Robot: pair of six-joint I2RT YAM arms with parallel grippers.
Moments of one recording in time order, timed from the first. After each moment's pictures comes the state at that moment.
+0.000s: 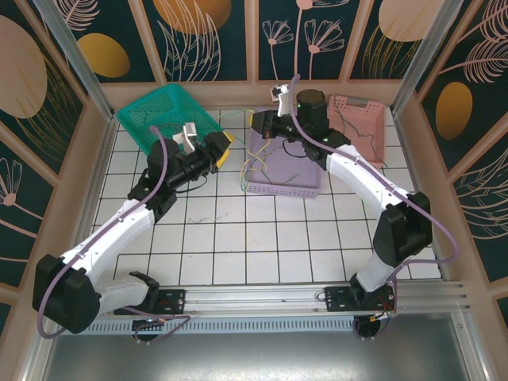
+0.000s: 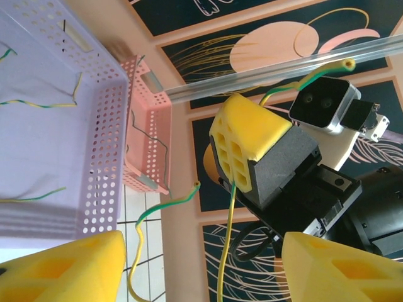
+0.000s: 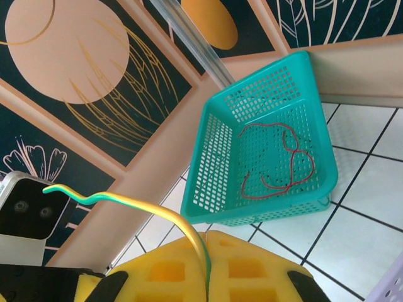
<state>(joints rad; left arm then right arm) -0.47 1.21 0.89 0.20 0.39 -1.29 0.51 1.64 1.44 -0.04 -0.56 0.51</state>
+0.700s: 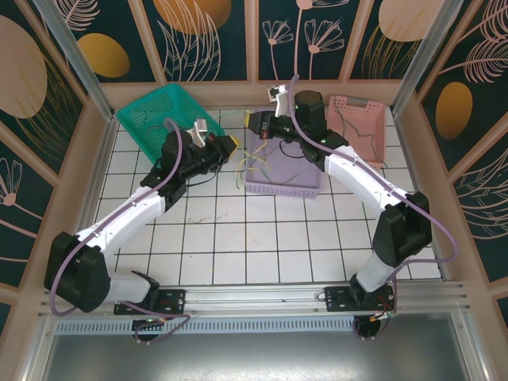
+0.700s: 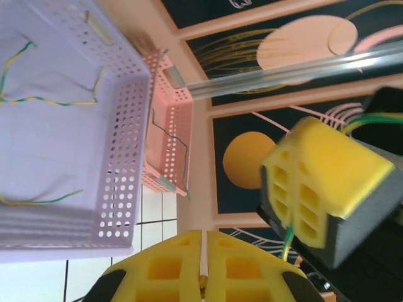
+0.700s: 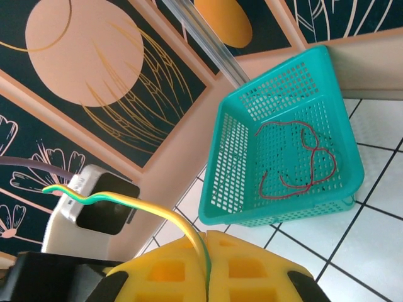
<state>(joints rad) -0.49 1.35 0.97 0.16 0.37 -1.29 0.53 1.63 1.42 0.01 -0.57 0.56</state>
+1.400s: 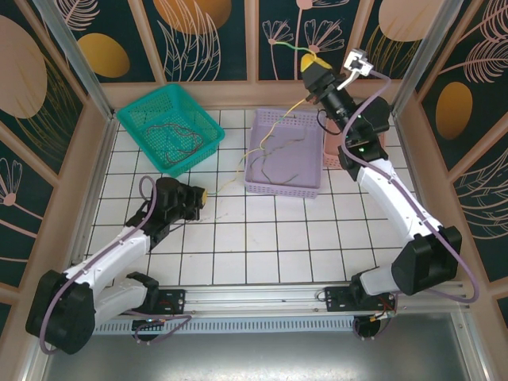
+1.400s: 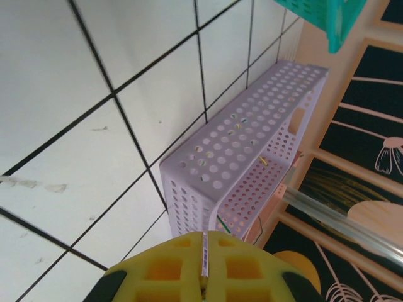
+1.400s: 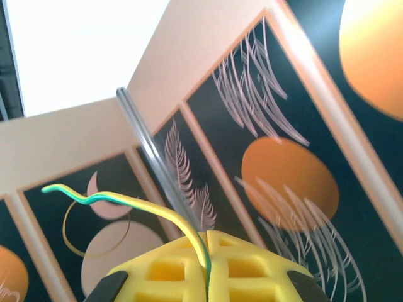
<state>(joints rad) -0.41 1.05 0.48 -0.01 0.14 -1.79 0.33 1.40 1.29 0.66 -0.33 0.74</state>
